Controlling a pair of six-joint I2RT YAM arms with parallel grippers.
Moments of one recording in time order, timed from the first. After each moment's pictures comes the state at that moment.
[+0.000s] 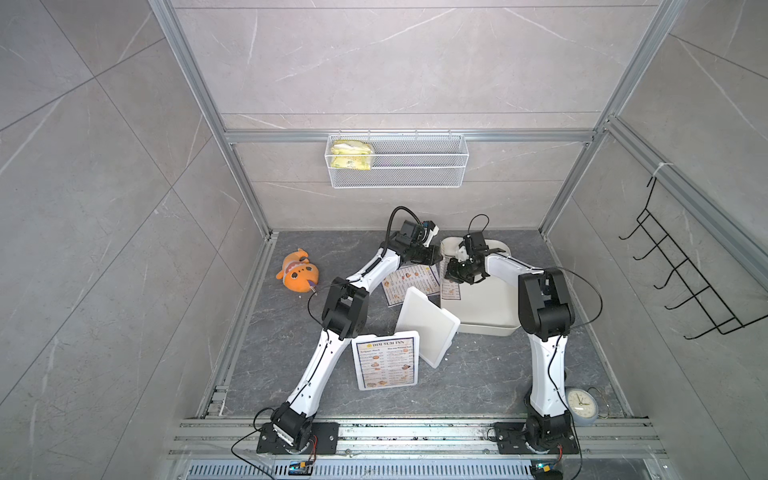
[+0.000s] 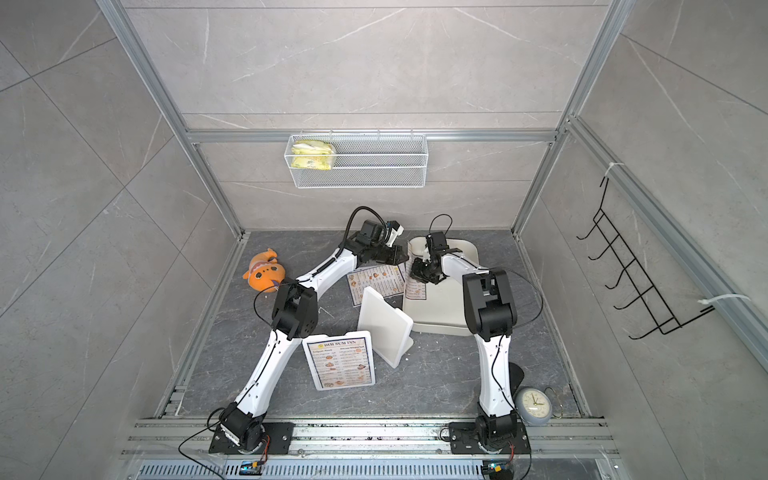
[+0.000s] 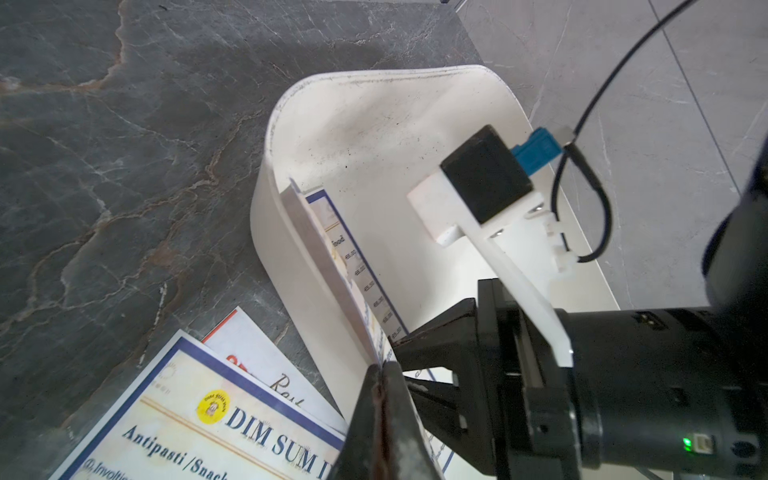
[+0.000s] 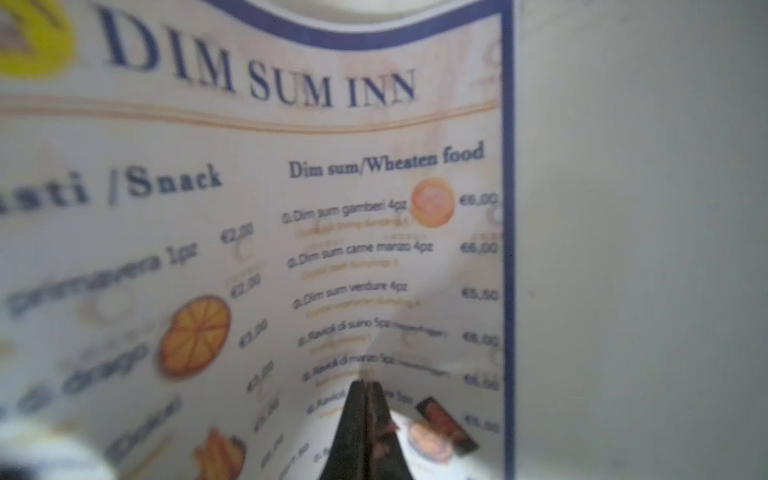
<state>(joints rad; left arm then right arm) -0.58 2.62 2.39 -0.45 0.58 -0.31 0.19 2.20 1.62 -0.49 -0.33 0.45</state>
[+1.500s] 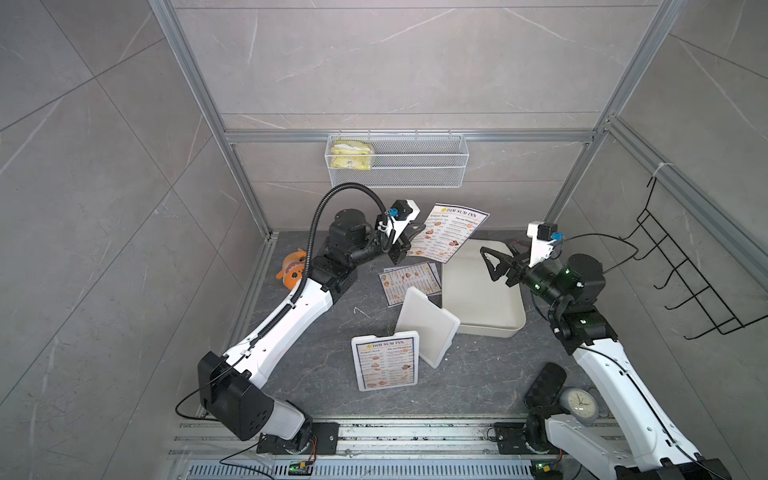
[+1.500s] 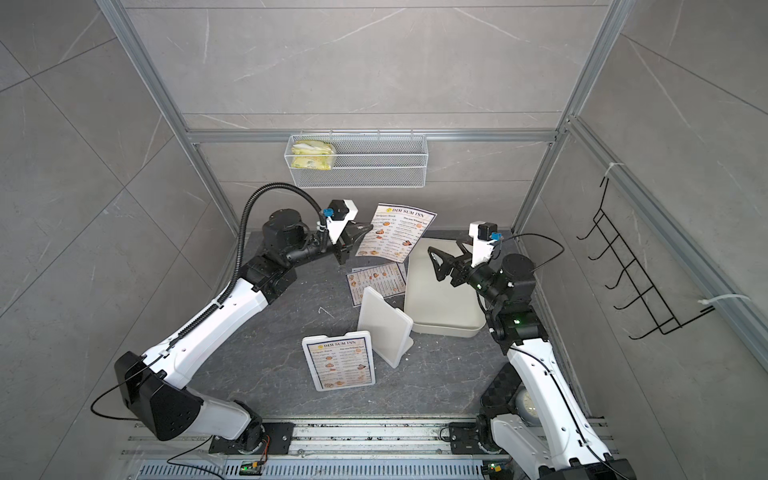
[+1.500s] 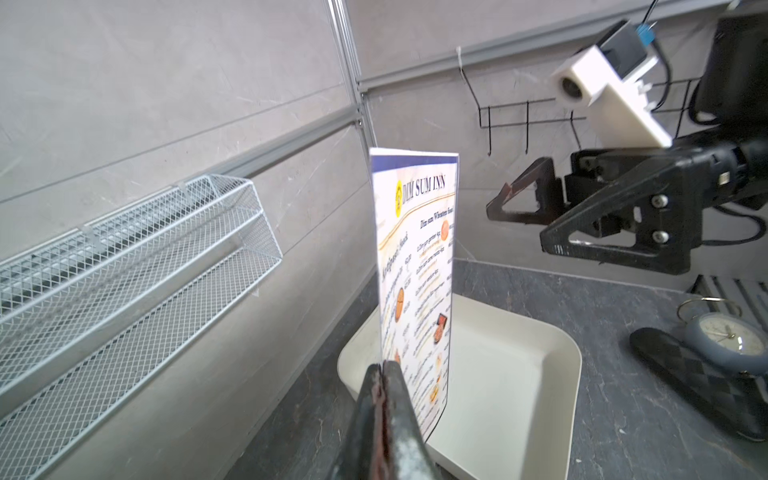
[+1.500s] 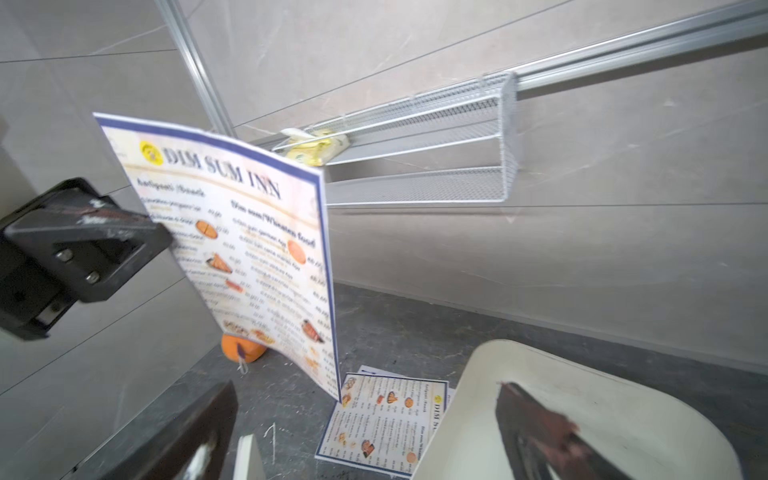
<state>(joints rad) -0.58 1.44 1.44 -0.02 0.53 0.26 0.11 0.99 0.92 0.09 -0.55 0.23</state>
